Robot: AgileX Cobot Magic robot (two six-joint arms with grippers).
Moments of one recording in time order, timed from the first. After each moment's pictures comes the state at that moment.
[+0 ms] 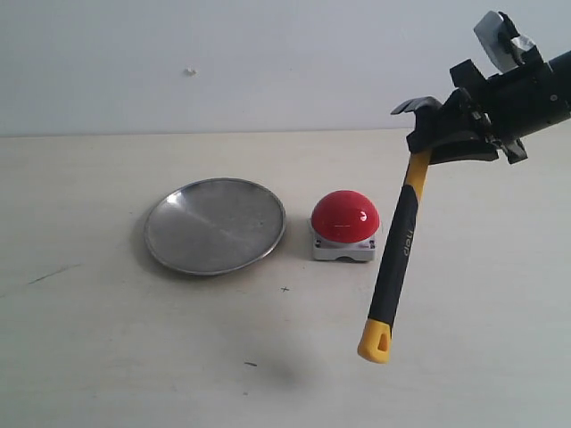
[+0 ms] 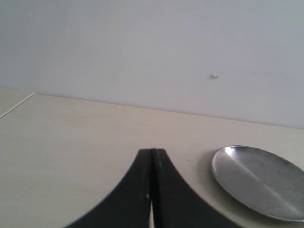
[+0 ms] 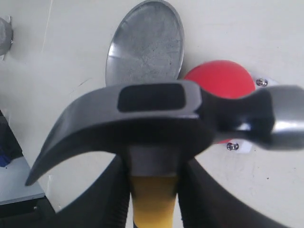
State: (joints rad) left arm 0.00 0.13 0.00 0.12 0.03 -0.24; right arm -0.25 1.92 -1.36 1.03 1.21 -0.73
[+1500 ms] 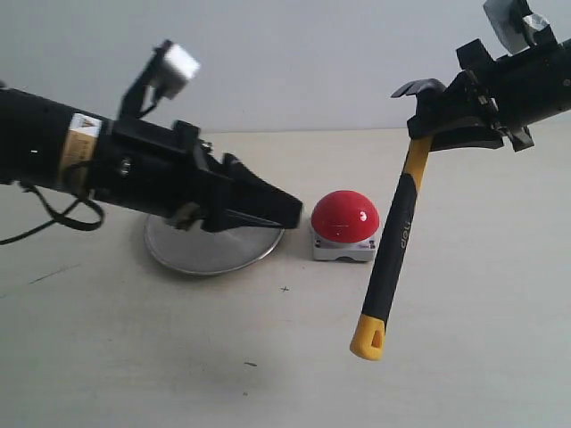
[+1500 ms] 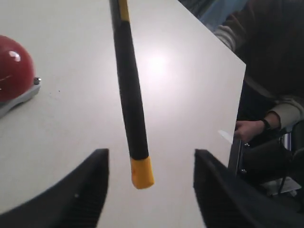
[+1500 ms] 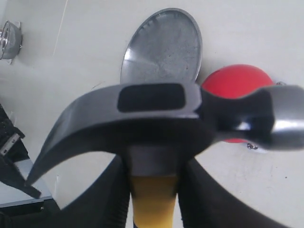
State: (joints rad) left arm -0.45 1.61 -0.97 1.75 -0.90 -1.86; right arm -0.24 1.82 -1.31 1.06 1.20 -0.73
